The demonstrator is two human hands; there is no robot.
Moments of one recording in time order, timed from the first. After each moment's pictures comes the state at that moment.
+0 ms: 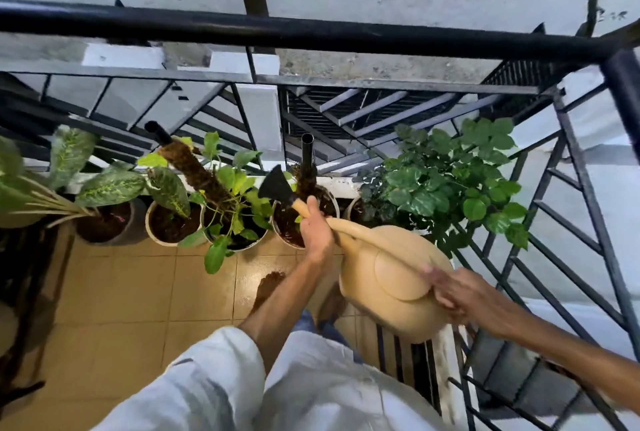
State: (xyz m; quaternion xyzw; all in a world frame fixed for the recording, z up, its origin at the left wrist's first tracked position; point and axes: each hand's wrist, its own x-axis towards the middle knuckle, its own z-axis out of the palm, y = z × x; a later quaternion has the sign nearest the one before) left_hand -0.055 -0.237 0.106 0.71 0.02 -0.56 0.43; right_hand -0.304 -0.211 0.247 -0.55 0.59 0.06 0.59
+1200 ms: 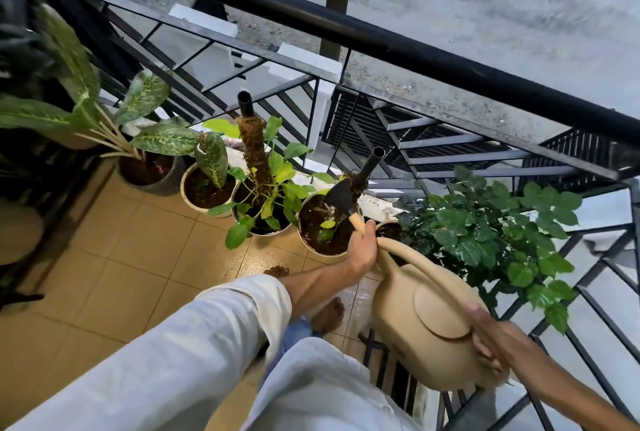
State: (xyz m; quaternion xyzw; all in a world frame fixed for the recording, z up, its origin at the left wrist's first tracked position) left_hand -0.059 -0.244 0.055 0.69 -0.05 -0.62 0.37; right_hand -0.307 -0.235 0.225 -0.56 0.62 0.16 0.53
